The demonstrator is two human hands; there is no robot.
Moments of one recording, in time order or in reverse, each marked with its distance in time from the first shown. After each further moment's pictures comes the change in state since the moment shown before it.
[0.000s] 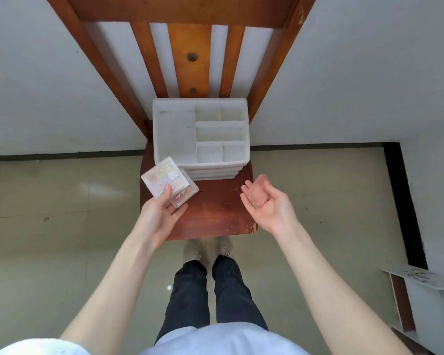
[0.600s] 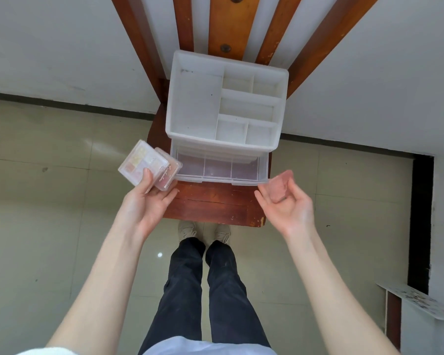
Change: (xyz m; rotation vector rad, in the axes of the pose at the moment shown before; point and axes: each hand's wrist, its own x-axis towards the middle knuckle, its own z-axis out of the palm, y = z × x) left_hand 0.017 -0.019 -0.038 -0.391 0.192 0.015; right_hand 0.040 0.008 -0.021 0.083 0.051 0.021
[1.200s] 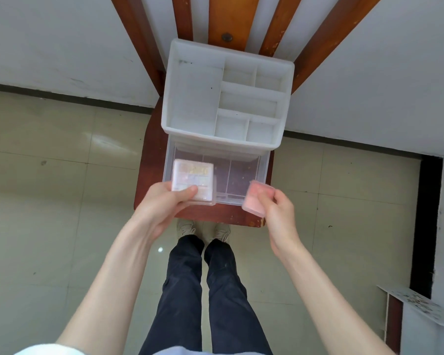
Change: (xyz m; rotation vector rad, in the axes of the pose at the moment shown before) left_hand -0.003 -0.024 0.024 0.706 -0.026 -0.064; right_hand -0.006 0.025 -0.008 -1.110 0.047 -0.412
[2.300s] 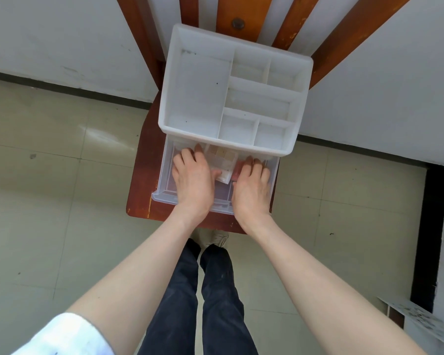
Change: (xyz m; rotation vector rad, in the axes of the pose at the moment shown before) left_hand 0.079 -0.014 0.056 1.221 0.482 0.515; right_hand 0.068 0.007 0.061 -1.286 0.084 -0.478
